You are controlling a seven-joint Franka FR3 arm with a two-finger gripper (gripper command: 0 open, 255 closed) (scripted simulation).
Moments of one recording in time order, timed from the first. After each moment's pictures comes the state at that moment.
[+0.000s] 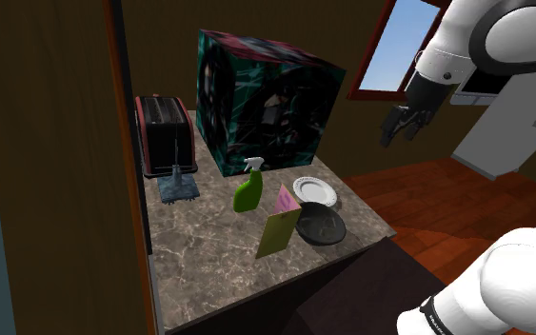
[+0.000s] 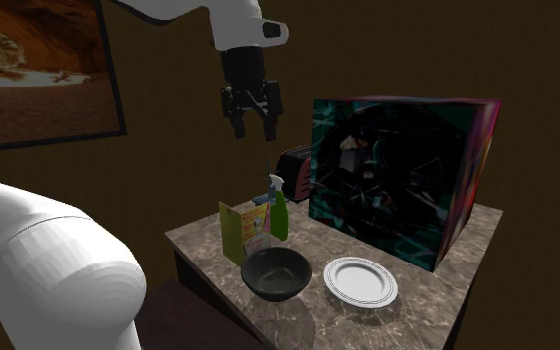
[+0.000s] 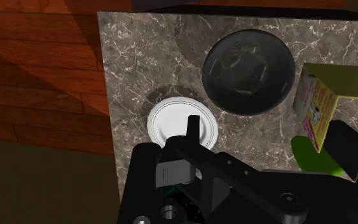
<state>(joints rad) -0.01 -0.77 0.04 -2.38 -0.09 1.67 0.17</state>
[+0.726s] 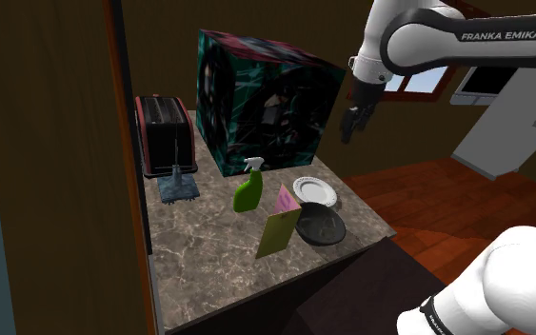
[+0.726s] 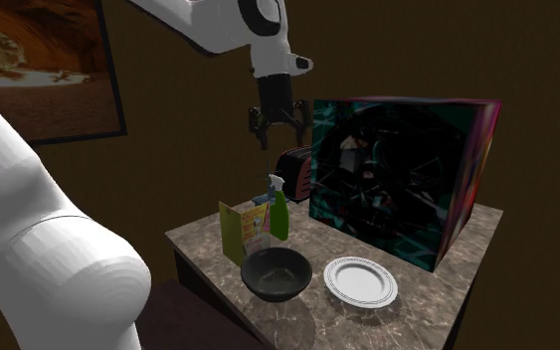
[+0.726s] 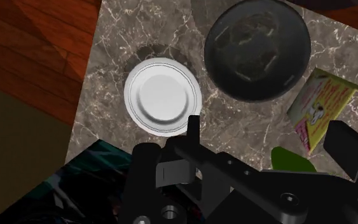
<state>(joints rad) 0.05 -0.36 0.03 -2.17 -0.17 1.76 -0.08</state>
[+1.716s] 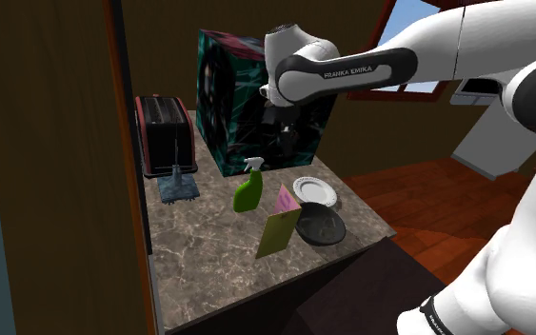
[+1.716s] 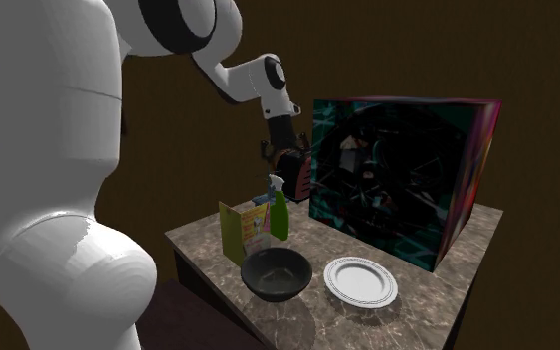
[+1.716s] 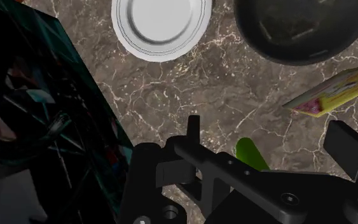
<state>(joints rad) 0.15 0.25 0.11 -1.72 -0.33 1.77 -0.42</state>
